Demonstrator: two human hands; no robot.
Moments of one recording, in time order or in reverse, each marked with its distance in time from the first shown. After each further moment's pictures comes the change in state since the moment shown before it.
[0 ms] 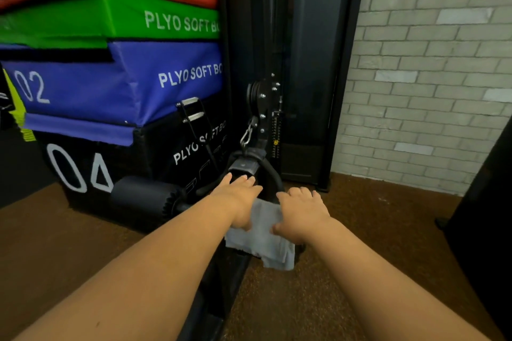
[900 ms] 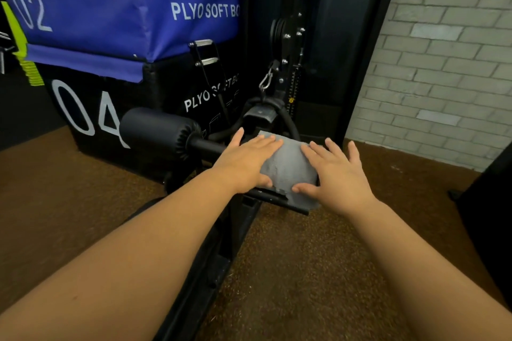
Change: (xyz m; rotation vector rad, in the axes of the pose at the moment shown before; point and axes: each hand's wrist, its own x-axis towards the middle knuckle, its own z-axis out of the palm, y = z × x) left_hand -0.004 -0.014 0.097 -0.198 0.297 0.095; right_hand -0.016 0.013 0.081 -0.024 0.316 -0.088
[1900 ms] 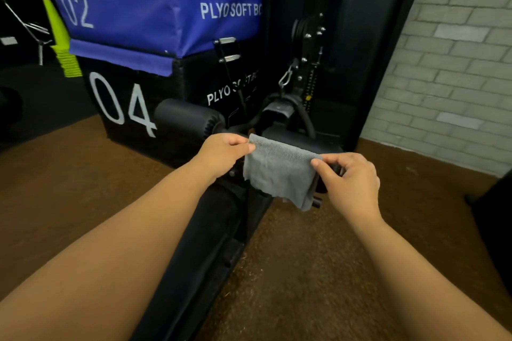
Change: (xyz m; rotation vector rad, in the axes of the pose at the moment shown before) left_hand -0.080 -0.027 -0.017 -1.098 0.284 -0.530; right_hand -0.046 -0.038 -0.019 0.656 0.355 0.332
